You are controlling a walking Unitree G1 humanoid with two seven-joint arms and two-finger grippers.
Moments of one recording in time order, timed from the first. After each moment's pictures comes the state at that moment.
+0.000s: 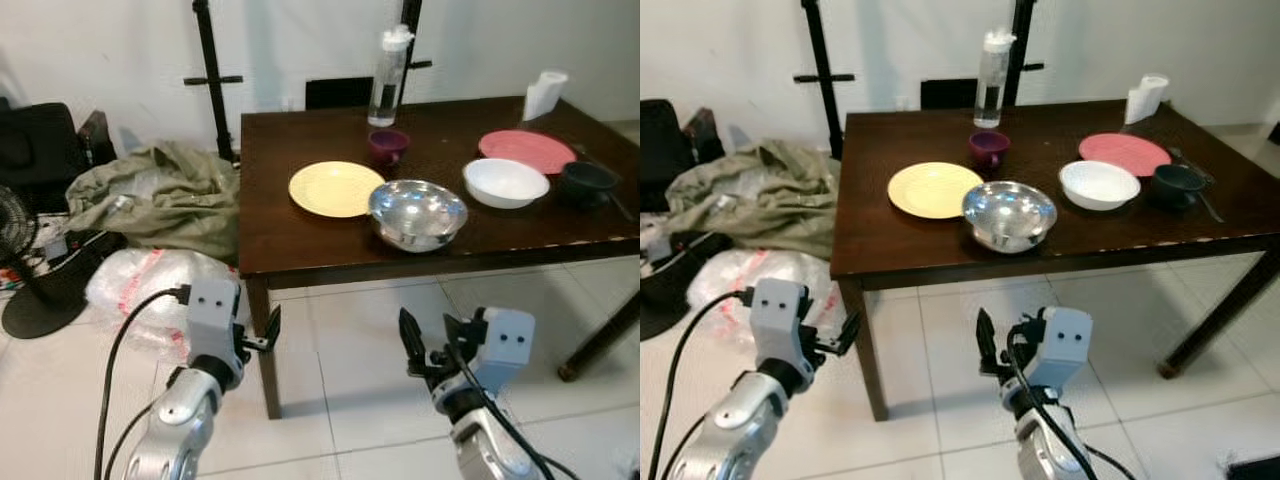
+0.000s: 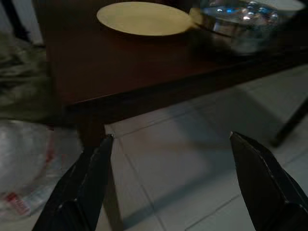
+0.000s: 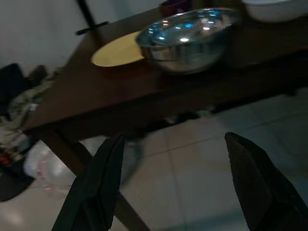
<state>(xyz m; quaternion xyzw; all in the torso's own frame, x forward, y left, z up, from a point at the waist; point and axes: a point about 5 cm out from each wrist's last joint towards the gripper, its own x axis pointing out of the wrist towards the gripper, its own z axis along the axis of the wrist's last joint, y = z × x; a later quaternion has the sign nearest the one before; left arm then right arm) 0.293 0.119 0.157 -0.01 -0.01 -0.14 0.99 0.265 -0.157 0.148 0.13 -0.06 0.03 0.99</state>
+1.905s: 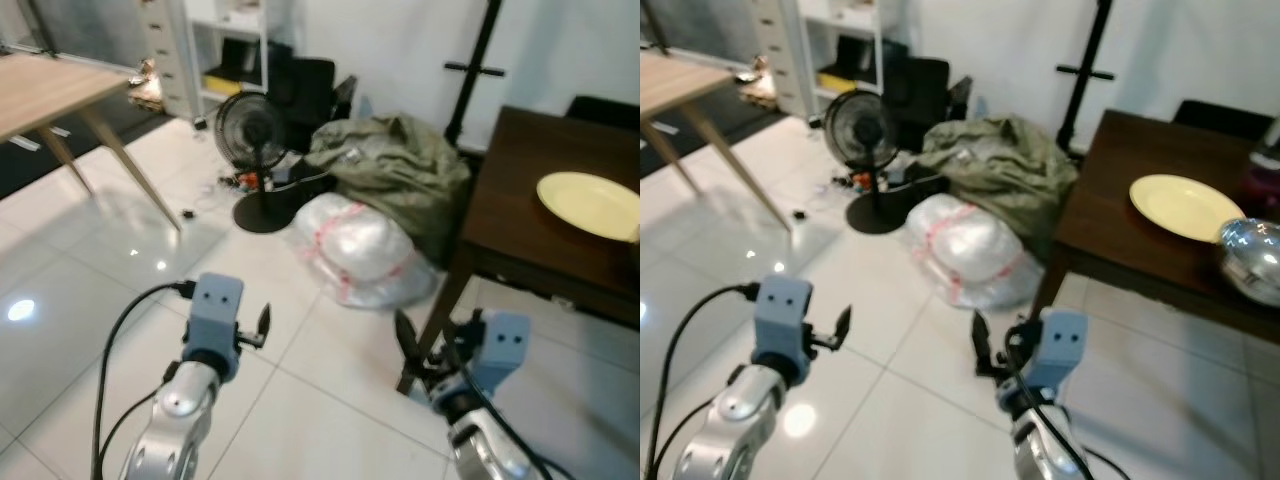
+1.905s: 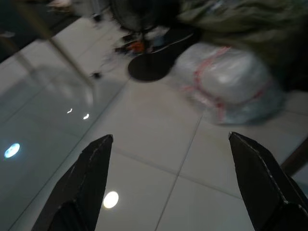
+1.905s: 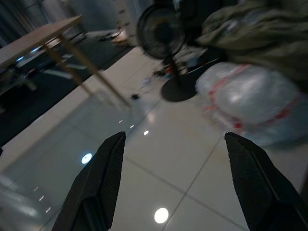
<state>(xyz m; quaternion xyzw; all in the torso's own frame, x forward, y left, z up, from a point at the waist) 0.299 0.135 0.152 0.04 0.00 -0.05 1.00 0.262 -0.144 0.150 0.13 -0.05 0.07 0.99</state>
